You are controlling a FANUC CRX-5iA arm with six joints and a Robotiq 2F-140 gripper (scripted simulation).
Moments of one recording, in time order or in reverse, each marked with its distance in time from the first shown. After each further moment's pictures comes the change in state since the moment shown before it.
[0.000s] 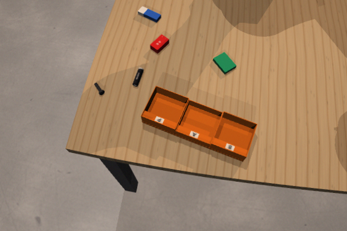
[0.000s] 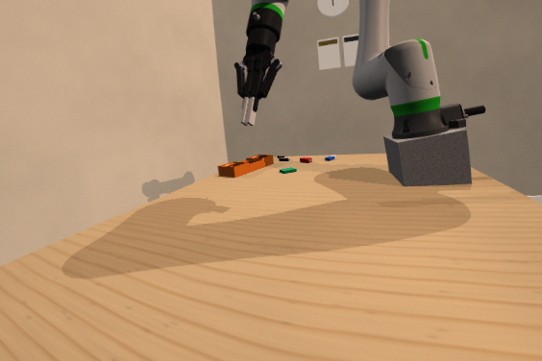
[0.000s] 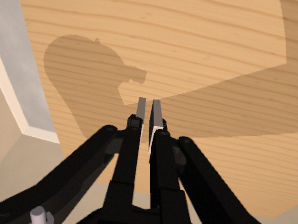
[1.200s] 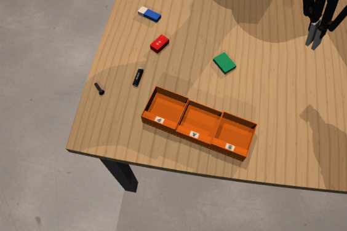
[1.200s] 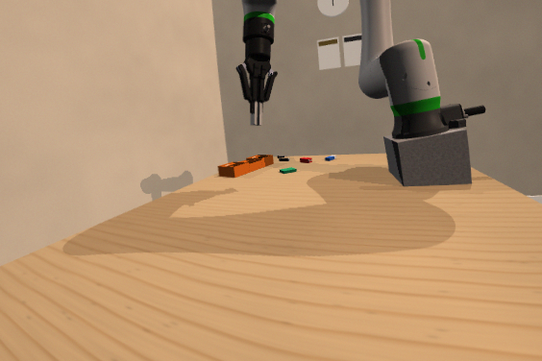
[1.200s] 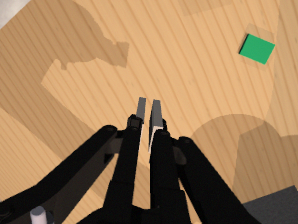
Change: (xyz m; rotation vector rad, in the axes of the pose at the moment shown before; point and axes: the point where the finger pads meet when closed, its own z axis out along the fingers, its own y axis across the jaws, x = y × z) arm 0.102 -0.033 -0.032 -0.140 0.187 -0.905
